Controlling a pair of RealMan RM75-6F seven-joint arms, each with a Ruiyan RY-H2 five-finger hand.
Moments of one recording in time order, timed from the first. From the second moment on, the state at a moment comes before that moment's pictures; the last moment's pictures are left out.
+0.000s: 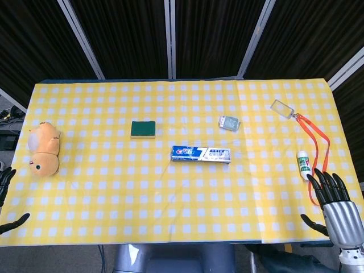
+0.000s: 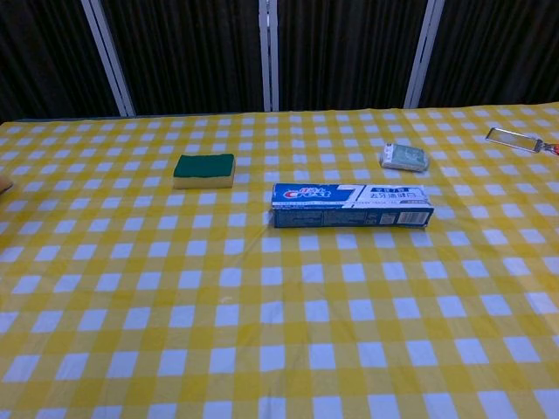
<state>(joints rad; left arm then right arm) 0.04 -1.00 0.03 -1.73 1.61 1.60 0.02 0.00 -1.11 0.01 -1.61 -1.72 1.66 -0.04</state>
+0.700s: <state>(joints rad) 0.01 -1.03 0.01 -1.71 1.58 1.56 0.02 0.18 -1.10 0.07 -1.73 -1.65 1.36 -0.08</state>
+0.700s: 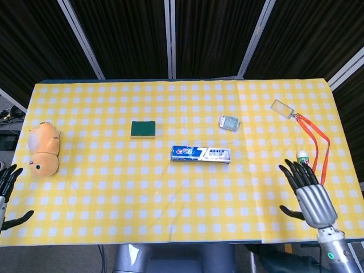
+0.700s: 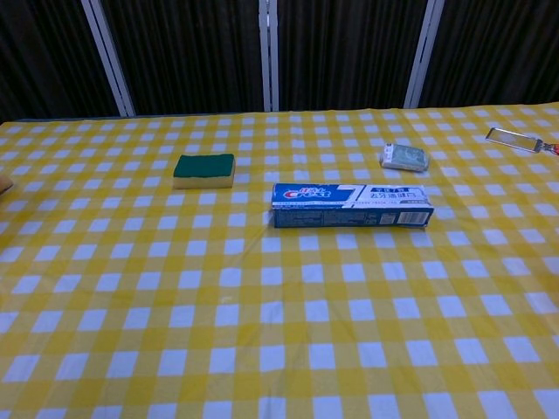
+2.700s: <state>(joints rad) -0.03 -1.05 -0.02 -1.70 1.44 1.46 0.02 0.96 -1.50 0.23 -1.50 -1.05 0.90 -0.51</state>
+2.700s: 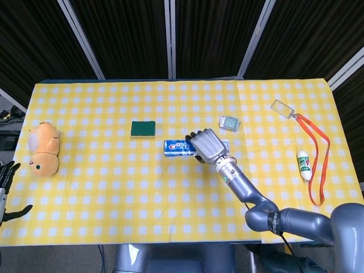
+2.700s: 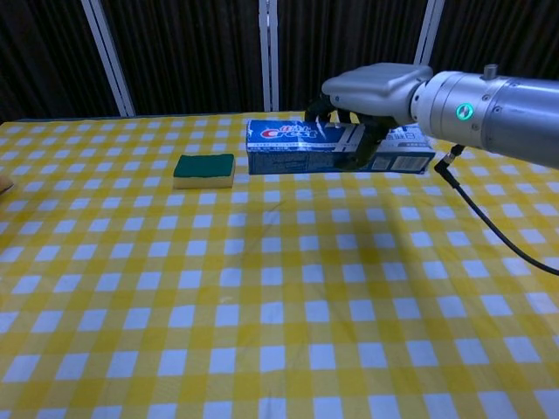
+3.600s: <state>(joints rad) 0.00 -1.01 0.00 -1.73 1.52 1.53 -0.04 0.76 -1.39 0.54 -1.91 -0.79 0.98 0.28</state>
